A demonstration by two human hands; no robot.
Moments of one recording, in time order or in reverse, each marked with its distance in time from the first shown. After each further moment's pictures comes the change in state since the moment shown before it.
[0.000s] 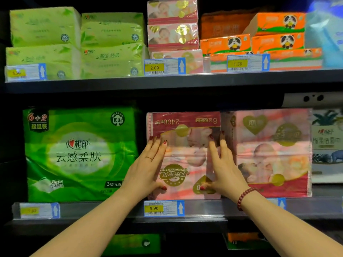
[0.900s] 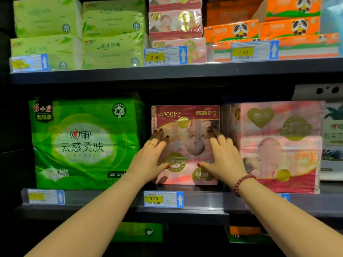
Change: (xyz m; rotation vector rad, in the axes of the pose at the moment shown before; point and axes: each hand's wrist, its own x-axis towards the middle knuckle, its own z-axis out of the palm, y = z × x) left_hand 0.017 0.007 0.001 0.008 -0.066 -0.140; right_hand 0.019 -0.004 -0.005 -0.115 0.043 -0.009
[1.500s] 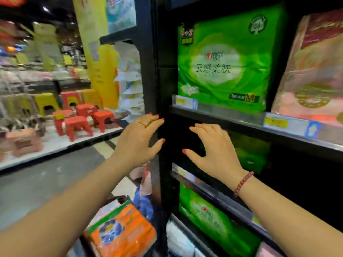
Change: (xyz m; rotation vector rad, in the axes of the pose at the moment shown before) left_hand -0.319 -0.053 -0.143 0.328 0.019 -0.402; right_hand -0.158 -0.245 0.021 0.762 -0.111 -0.661
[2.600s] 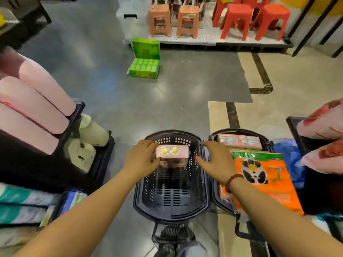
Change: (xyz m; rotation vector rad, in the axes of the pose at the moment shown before) left_hand -0.527 -0.281 -0.082 0.181 -0.532 -1.236; right_hand -0.053 -0.432 0.408 0.549 -0.929 -0.266
